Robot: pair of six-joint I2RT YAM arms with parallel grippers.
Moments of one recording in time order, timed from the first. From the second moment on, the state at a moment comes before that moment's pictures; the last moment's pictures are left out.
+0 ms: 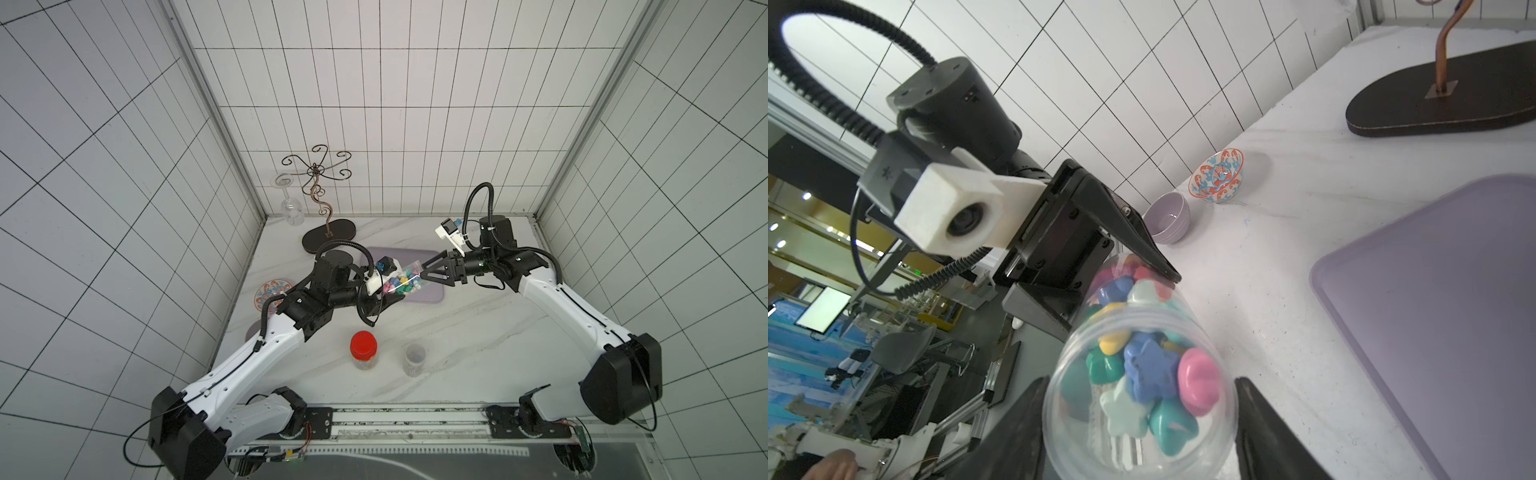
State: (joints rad) left arm -0.58 1.12 0.97 -0.31 0.55 0.35; right arm 0.39 1.42 1.21 -0.37 -1.17 0.07
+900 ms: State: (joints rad) left arm -0.50 1.16 1.03 -0.36 0.85 0.27; right arm 0.38 1.33 1.13 -0.28 -1.24 -0.12
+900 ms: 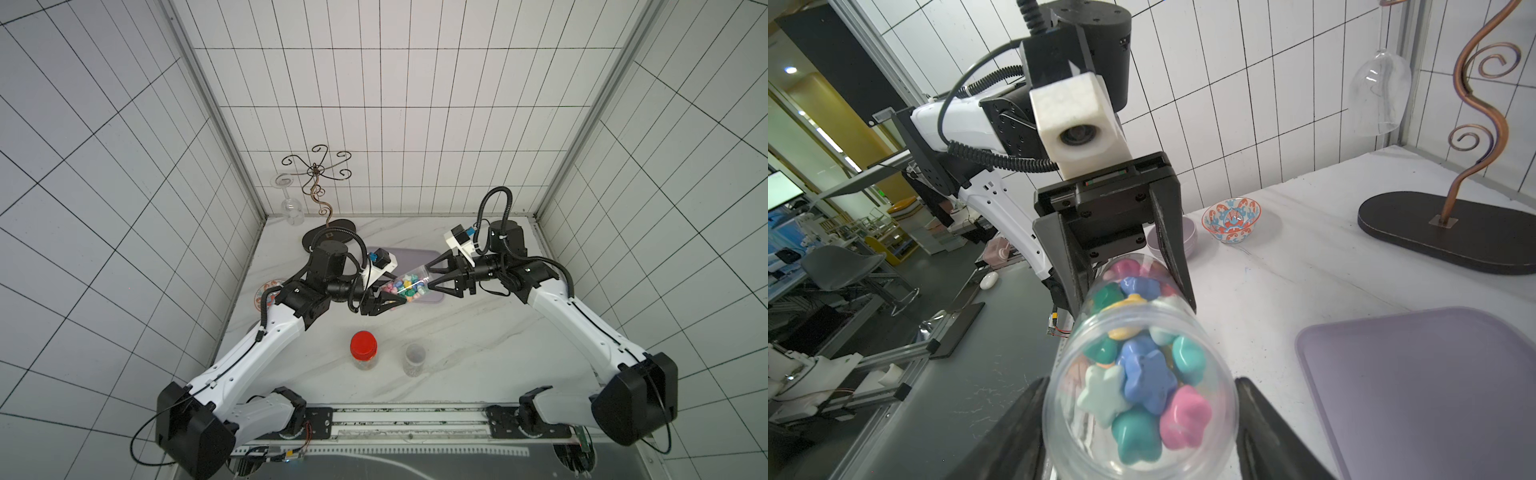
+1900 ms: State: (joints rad) left arm -0.64 1.11 0.94 -0.35 0.35 0.43; right arm 0.28 1.44 1.23 -0.44 -1.08 0.43
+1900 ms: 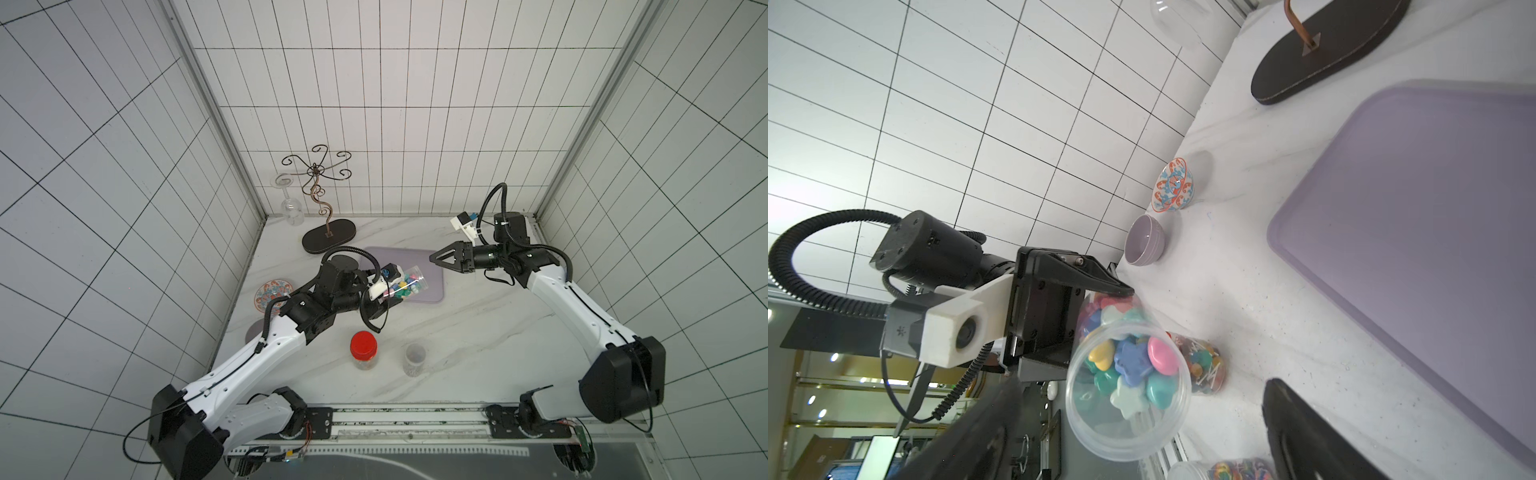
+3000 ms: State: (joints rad) left arm -0.65 1.12 0.94 -0.33 0.31 0.44; right arm 0.39 1.52 1.27 -0.46 -1.14 0.42
